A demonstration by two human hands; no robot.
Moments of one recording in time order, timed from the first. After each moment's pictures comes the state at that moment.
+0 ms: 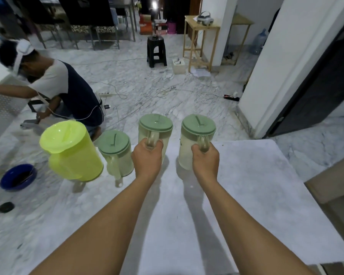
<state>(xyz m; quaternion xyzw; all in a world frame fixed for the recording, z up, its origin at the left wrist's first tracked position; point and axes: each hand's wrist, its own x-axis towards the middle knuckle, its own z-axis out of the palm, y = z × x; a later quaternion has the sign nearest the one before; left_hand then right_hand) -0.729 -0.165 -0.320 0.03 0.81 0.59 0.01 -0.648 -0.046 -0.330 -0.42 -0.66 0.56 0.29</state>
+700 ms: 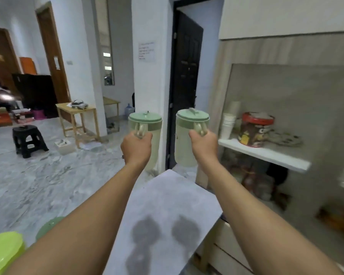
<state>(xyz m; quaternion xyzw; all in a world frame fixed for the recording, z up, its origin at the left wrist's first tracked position) -0.630 -0.186 -0.052 0.34 0.67 0.65 0.13 -0.473 -0.136 -0.044 -0.49 -0.55 0.35 0.58</state>
